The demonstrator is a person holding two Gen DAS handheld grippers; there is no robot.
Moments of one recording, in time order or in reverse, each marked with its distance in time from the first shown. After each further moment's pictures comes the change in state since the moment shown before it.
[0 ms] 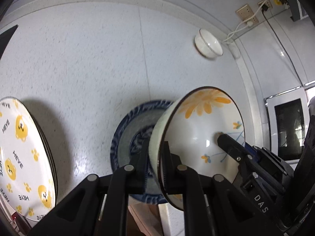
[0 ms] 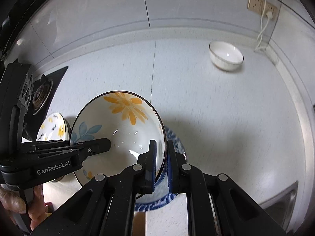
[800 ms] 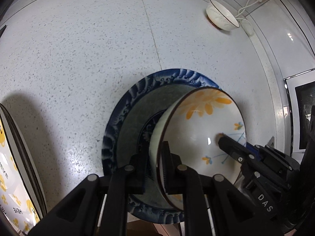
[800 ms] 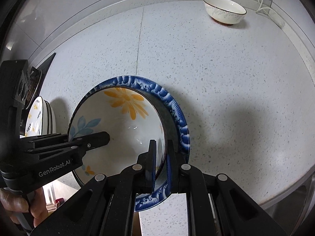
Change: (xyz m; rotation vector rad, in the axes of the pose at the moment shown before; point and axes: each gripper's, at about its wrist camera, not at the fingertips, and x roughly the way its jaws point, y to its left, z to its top) left arm 0.075 0.003 -0.001 0.064 0.091 0.088; right arm 0.053 -0.019 -0.029 0.078 0.127 0.039
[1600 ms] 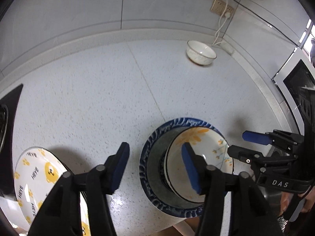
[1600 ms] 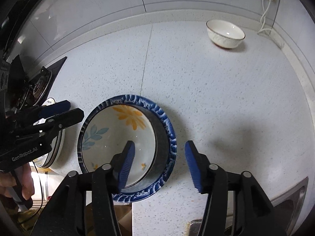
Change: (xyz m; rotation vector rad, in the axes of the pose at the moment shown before) left arm -0.091 -0.016 -0.008 0.246 -0.350 0.110; right arm -0.047 -0.007 0.008 -0.094 -0.106 -0.011
